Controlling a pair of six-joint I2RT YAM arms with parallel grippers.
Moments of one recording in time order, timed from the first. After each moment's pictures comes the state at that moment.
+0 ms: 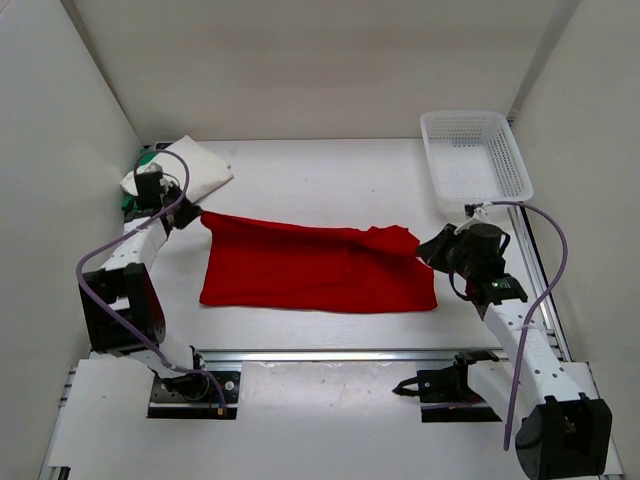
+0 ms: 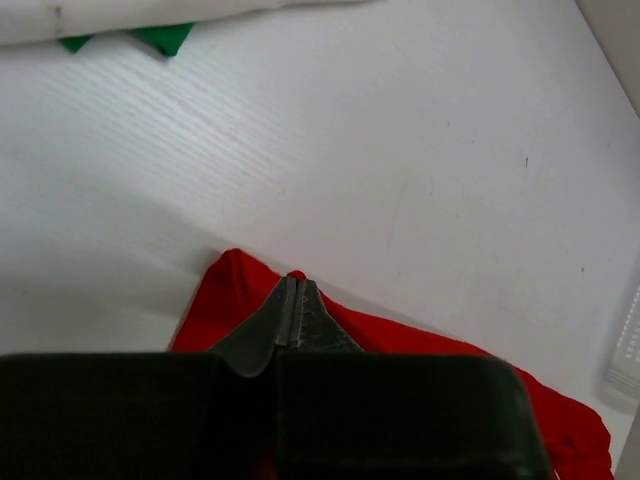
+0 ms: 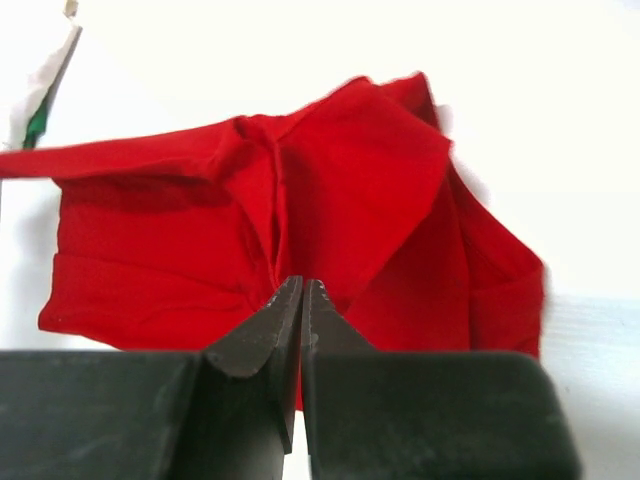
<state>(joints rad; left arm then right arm) 0.17 1.56 1.06 -0.21 0.18 -0.57 0.09 0.87 0.57 -0.21 -0.26 0.54</state>
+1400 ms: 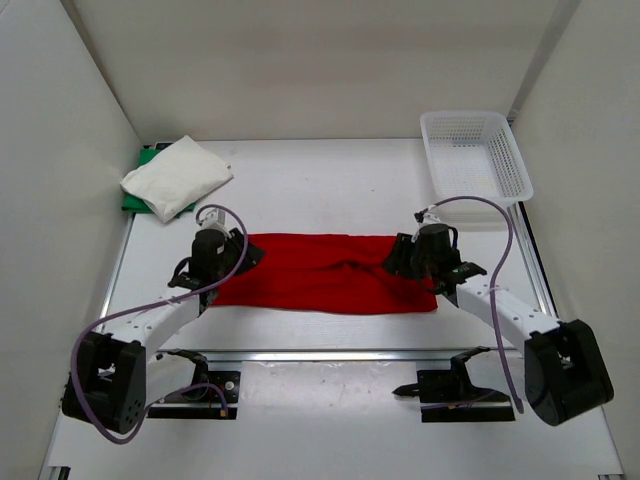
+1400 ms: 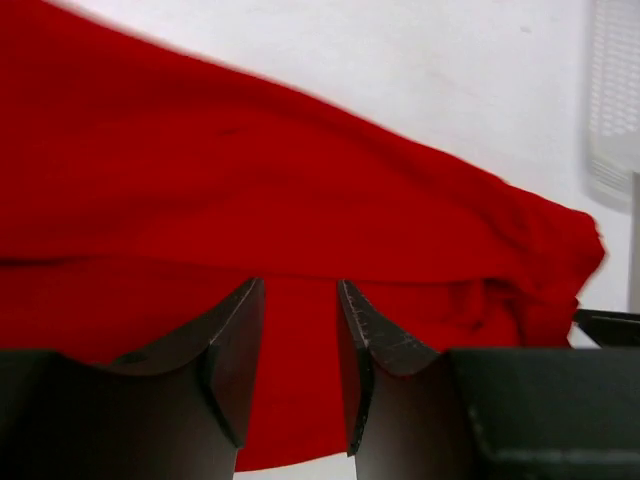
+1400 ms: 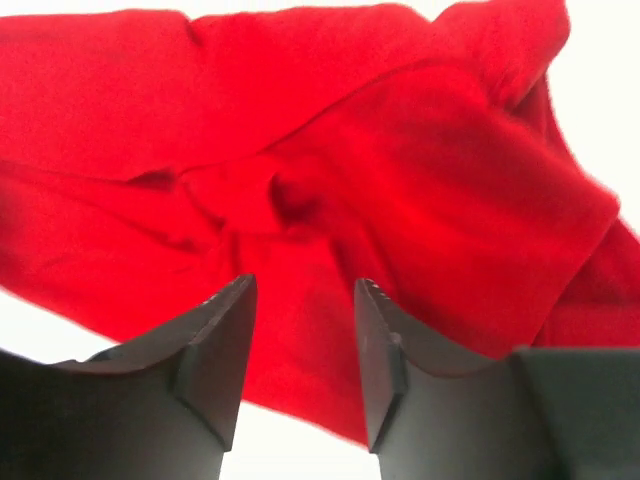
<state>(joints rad) -0.29 1.12 0.48 0.14 0.09 -0.70 0.36 1.13 0.54 -0.10 -0.11 0.50</state>
